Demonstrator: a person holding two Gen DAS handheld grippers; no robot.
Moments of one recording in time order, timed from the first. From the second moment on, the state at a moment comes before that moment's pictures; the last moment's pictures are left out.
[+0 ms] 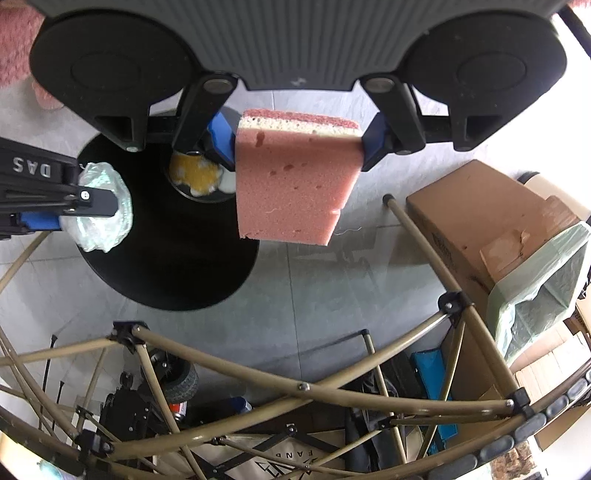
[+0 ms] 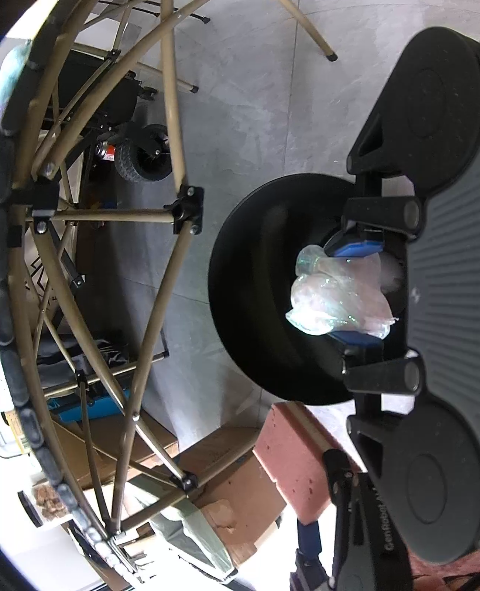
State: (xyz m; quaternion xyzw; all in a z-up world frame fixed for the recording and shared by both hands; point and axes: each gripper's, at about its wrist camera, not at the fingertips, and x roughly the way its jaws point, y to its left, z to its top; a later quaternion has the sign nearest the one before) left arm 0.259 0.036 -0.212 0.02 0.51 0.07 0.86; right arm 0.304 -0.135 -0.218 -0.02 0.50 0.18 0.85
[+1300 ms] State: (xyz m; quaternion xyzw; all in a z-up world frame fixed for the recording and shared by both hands) left arm 0.264 0.053 -0.214 -0.01 0.50 0.11 0.86; right arm 0.328 -0.121 -0.250 -0.01 0.50 0.16 0.85
